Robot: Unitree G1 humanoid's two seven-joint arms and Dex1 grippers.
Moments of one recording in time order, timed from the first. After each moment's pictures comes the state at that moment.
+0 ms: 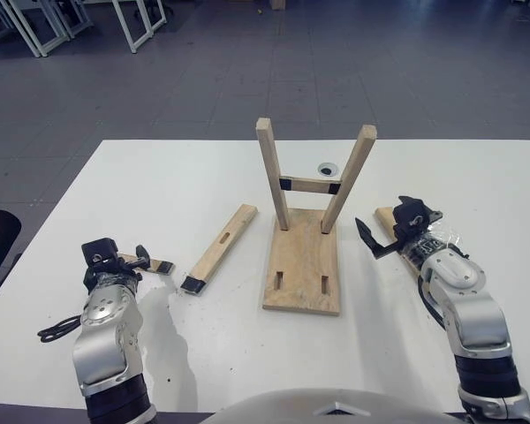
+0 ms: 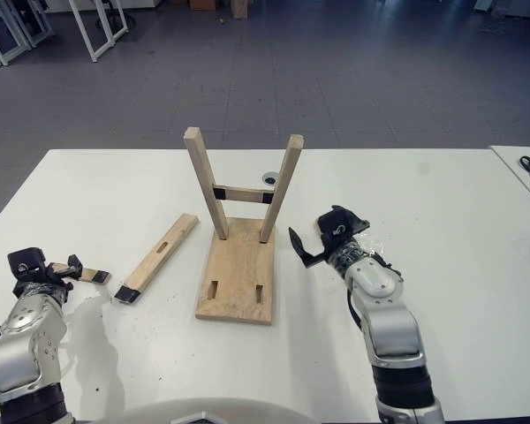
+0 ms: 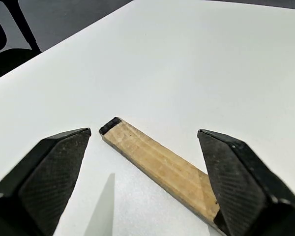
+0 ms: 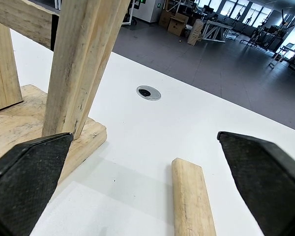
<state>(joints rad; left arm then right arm) 0.08 0.18 0.48 -0.32 -0.17 0.79 0.09 -0.05 -0.33 0.02 -0.36 0.01 0.52 0.36</state>
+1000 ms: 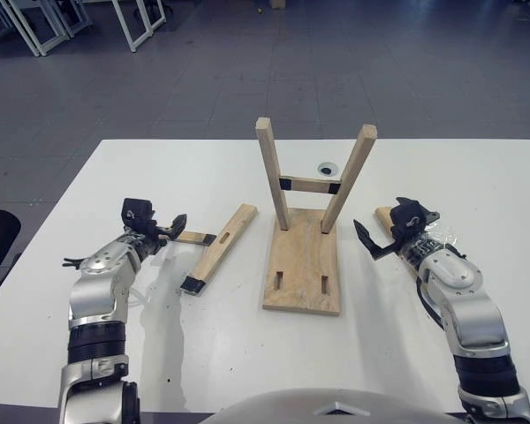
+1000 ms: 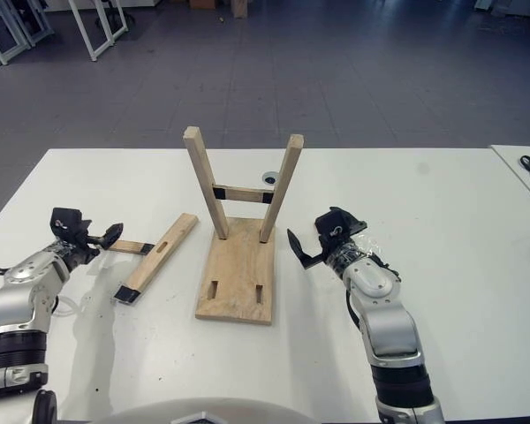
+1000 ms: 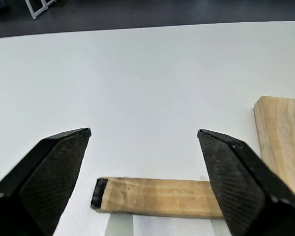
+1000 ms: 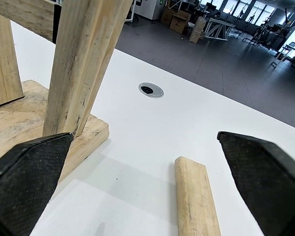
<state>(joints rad) -0.18 0.53 0.25 0.16 -0.24 0.44 -0.48 -0.05 -0.34 0.04 -0.35 0.00 0.52 0.35</state>
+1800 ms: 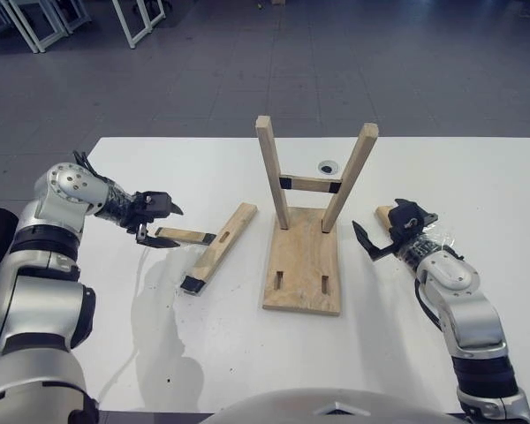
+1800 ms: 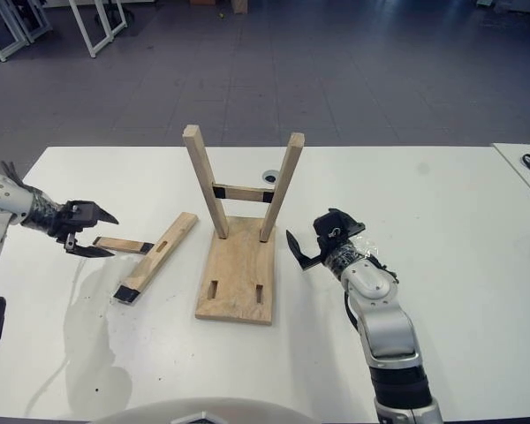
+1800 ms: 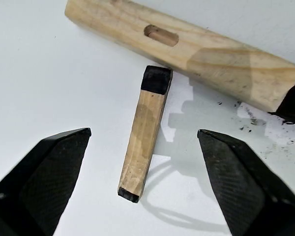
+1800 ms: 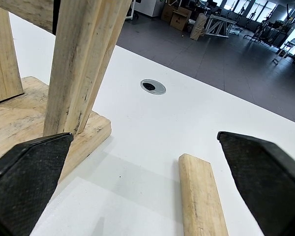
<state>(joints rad) -0.86 0.85 -0.29 1.12 0.22 -0.49 -1.43 -0.04 -0.33 0.05 -0.35 0.00 0.51 0.34</state>
